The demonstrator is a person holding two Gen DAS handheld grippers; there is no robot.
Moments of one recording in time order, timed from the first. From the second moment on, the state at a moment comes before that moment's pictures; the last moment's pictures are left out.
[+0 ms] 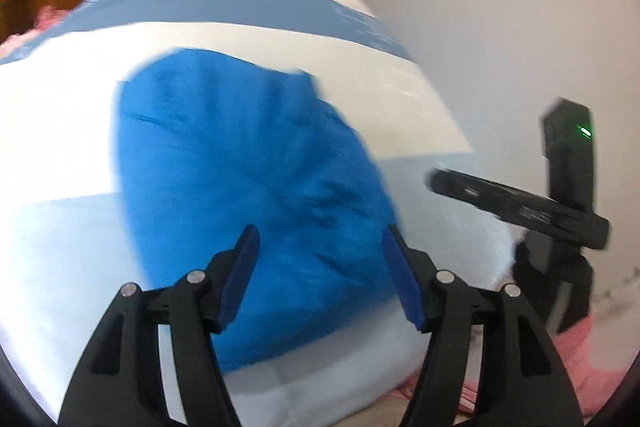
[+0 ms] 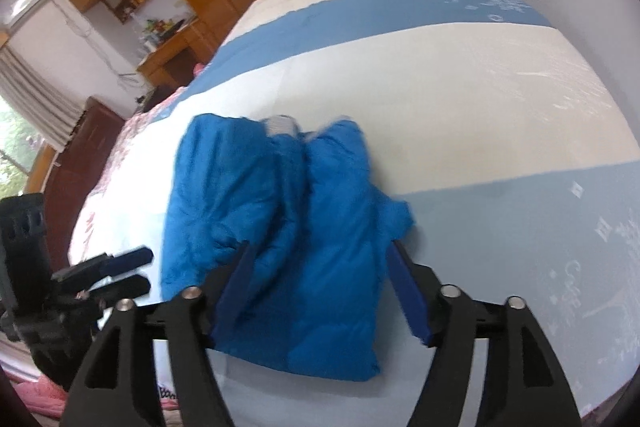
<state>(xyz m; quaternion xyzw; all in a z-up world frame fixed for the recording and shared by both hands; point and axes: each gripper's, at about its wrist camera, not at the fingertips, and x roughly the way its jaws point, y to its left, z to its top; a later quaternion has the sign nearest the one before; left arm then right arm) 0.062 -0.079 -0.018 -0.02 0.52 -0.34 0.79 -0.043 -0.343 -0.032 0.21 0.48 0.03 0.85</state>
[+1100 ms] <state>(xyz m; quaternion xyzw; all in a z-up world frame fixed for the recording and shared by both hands) 0.118 -0.017 -0.031 -0.05 0.54 -0.21 0.81 0.016 -0.321 -0.014 0.27 0.48 0.19 0.81</state>
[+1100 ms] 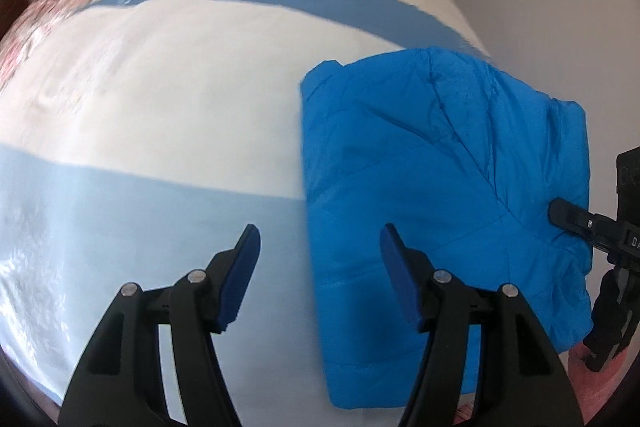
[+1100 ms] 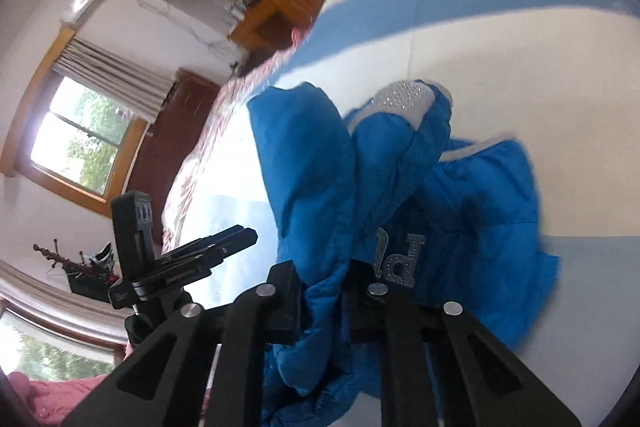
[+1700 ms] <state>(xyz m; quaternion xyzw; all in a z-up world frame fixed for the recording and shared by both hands) 0.087 -0.086 -0.088 0.04 0.58 -0.29 0.77 -0.037 -0.377 -0.137 0.36 0.49 0.07 0.79</state>
